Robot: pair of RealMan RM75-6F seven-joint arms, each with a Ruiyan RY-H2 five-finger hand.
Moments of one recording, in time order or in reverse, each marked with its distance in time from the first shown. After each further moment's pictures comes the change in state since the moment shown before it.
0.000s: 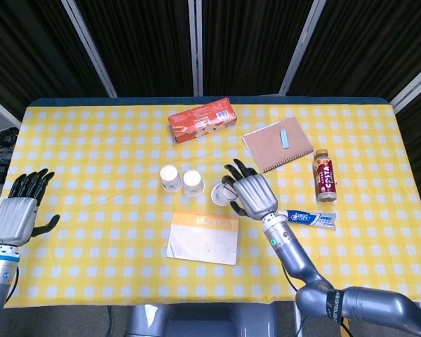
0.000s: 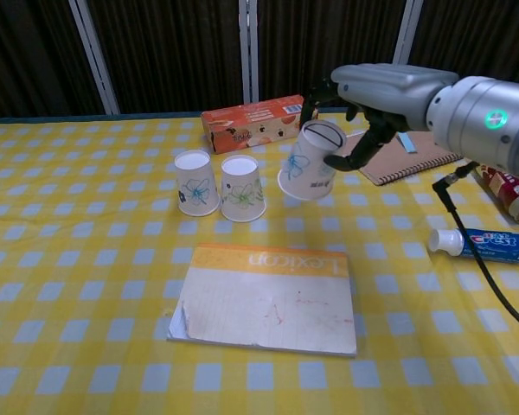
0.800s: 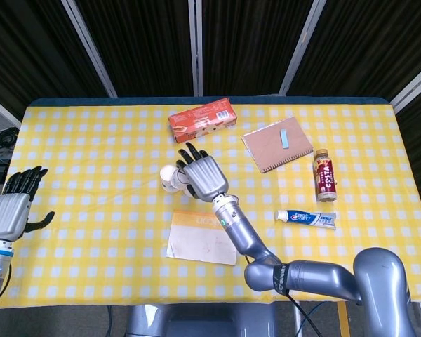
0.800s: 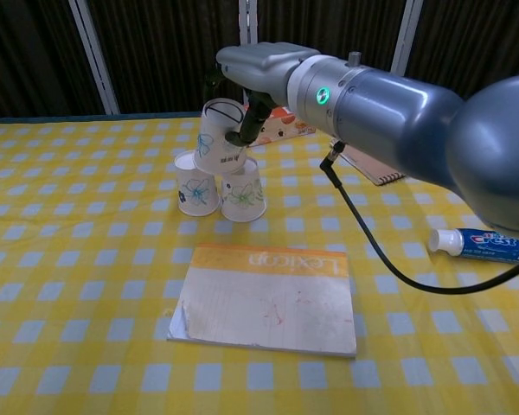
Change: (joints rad) left arm -0.008 0.027 -0.022 0.039 -0.029 -0.066 -0.100; right arm 0.301 -0.227 0.087 0.285 0.123 -0.039 -0.082
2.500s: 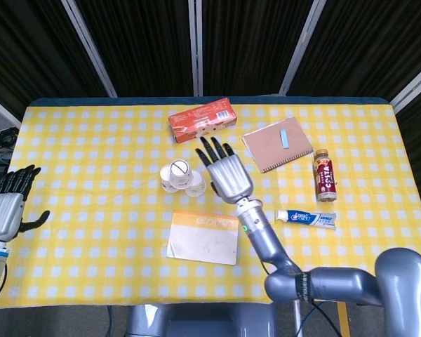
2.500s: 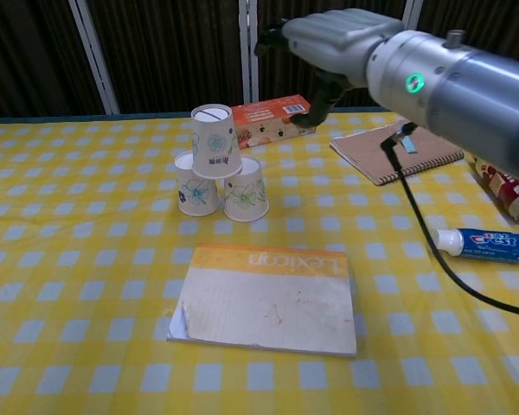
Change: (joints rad) left arm 0.019 0.005 -0.009 0.000 0.001 0.022 -0.008; right arm -0.091 0.169 -0.149 -0.205 -0.053 0.245 -0.048
